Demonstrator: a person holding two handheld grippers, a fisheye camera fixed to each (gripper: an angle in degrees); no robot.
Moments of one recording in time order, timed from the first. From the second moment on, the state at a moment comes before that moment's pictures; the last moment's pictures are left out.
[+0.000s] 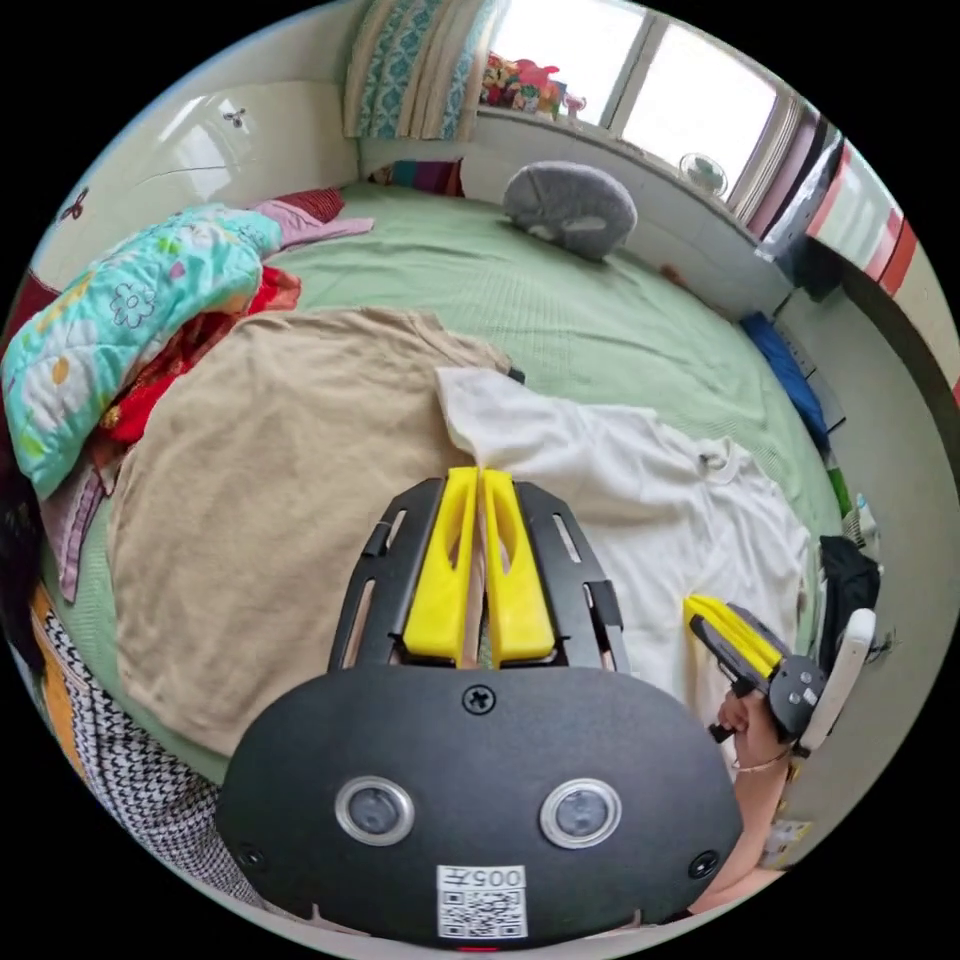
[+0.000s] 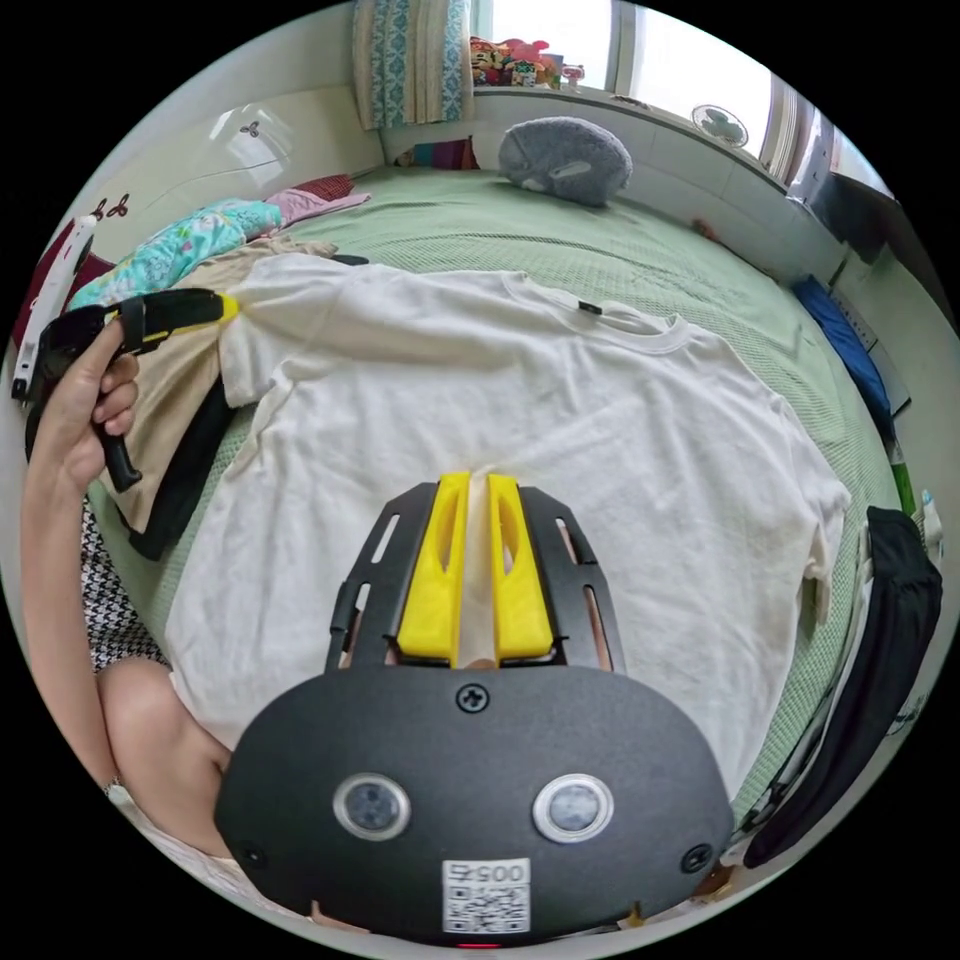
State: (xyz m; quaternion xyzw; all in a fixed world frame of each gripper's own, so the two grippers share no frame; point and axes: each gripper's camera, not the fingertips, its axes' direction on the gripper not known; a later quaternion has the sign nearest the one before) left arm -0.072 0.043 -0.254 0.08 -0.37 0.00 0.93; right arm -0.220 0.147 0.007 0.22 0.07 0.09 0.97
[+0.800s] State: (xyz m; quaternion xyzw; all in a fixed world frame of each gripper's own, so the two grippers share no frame) left arm 0.080 0.045 -0.159 -0.08 -0.29 -0.03 0.95; right arm -0.196 0.180 -0.086 0.21 0.13 0.29 0.92
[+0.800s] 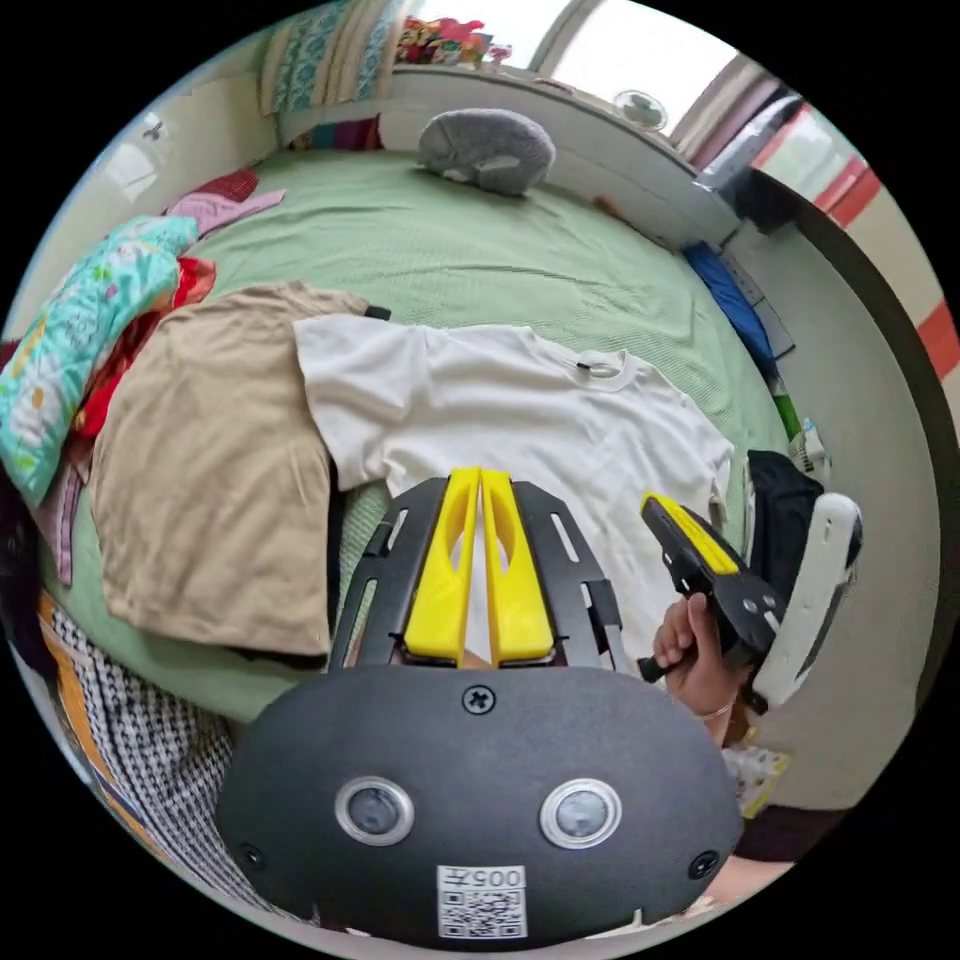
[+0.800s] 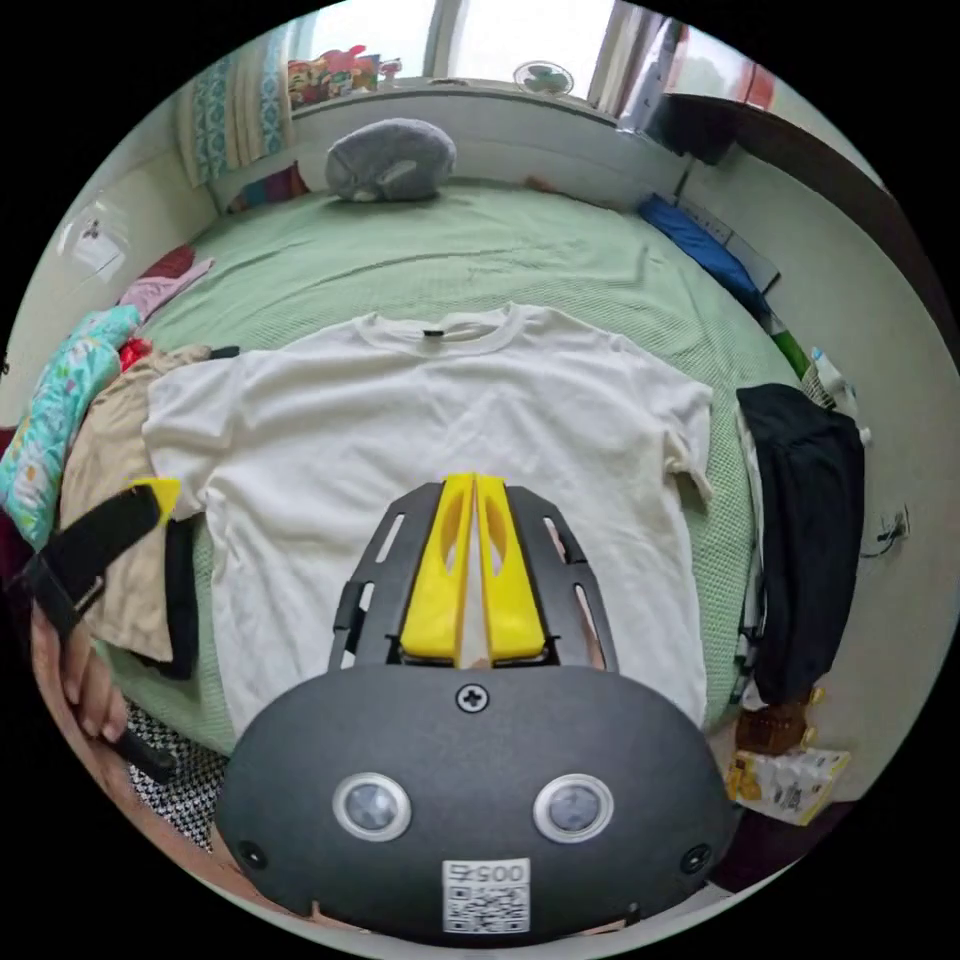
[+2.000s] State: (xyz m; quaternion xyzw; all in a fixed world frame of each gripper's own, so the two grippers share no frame) left arm 0.258 0.027 -0.001 -0.14 -0.35 0.04 0.93; right arm -0.133 0.210 -0.123 0.14 0.04 0.27 0.95
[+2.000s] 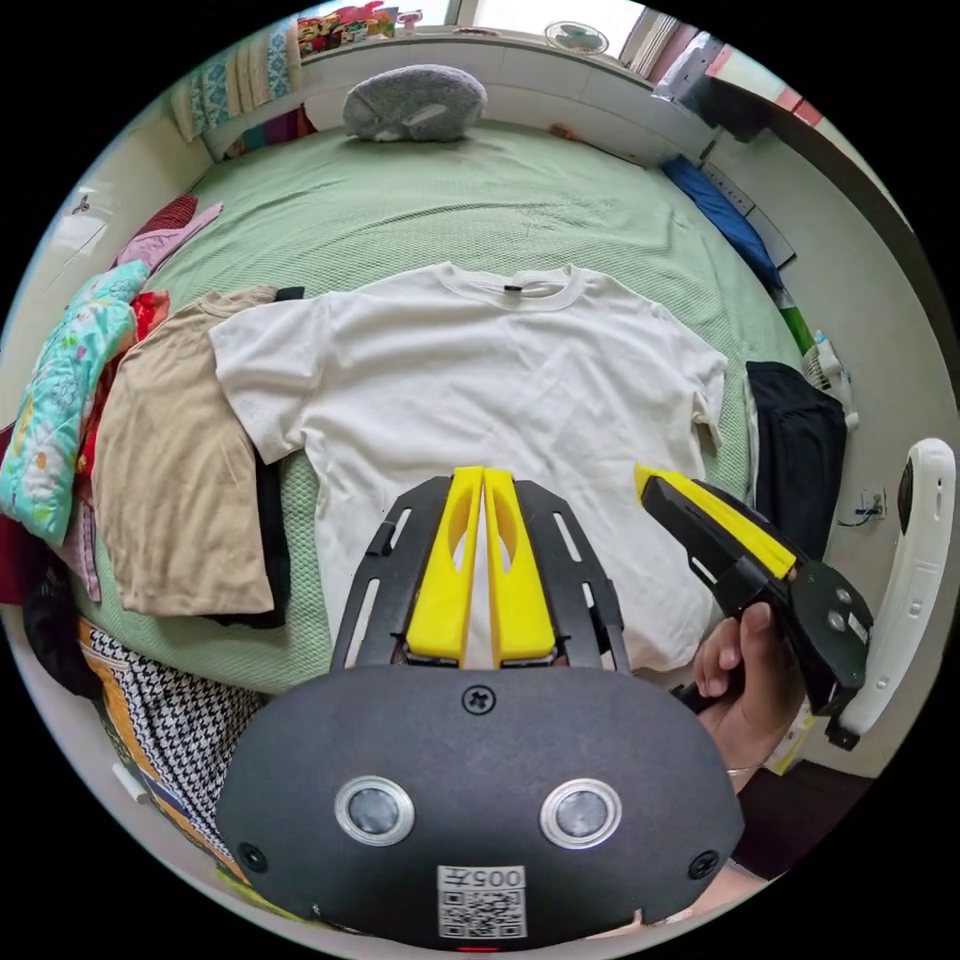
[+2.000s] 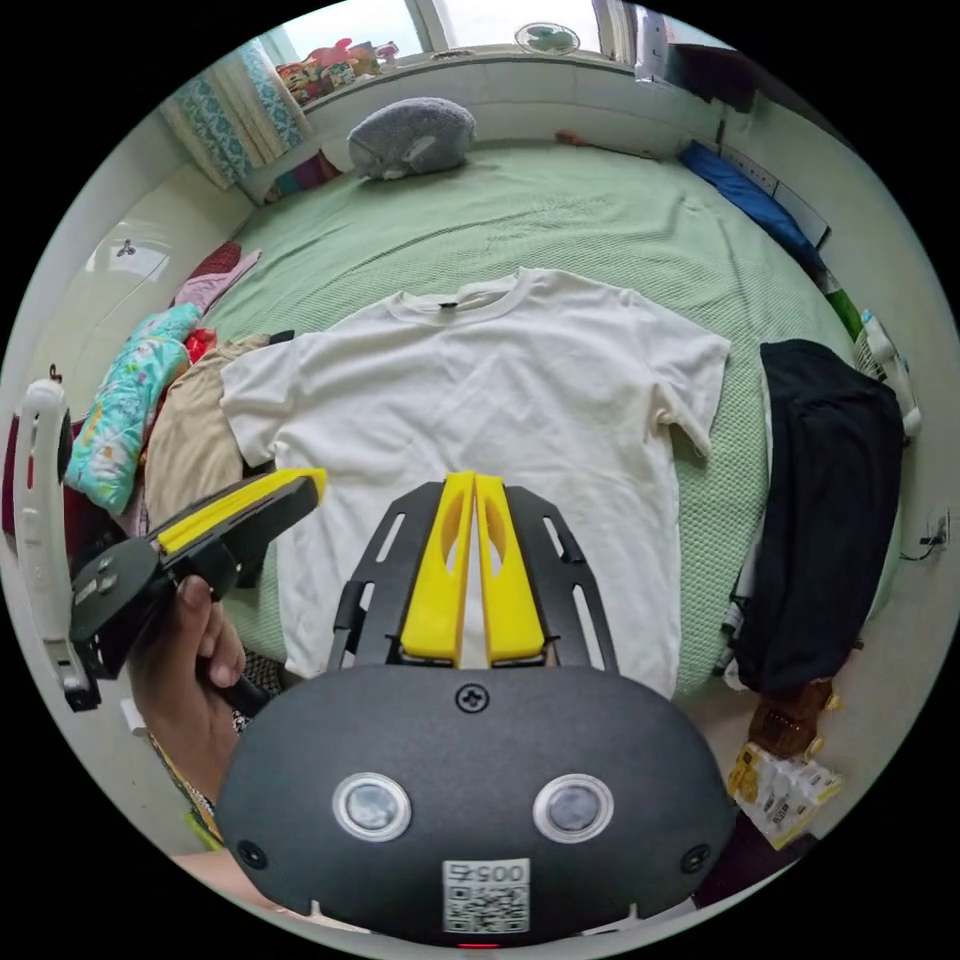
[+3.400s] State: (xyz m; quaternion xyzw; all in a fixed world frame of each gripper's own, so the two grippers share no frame) left arm 0.274 0.022 0.075 -0.18 -0.38 0.10 0.90; right arm -0.139 0.174 -0.126 0.12 0.05 0.27 0.95
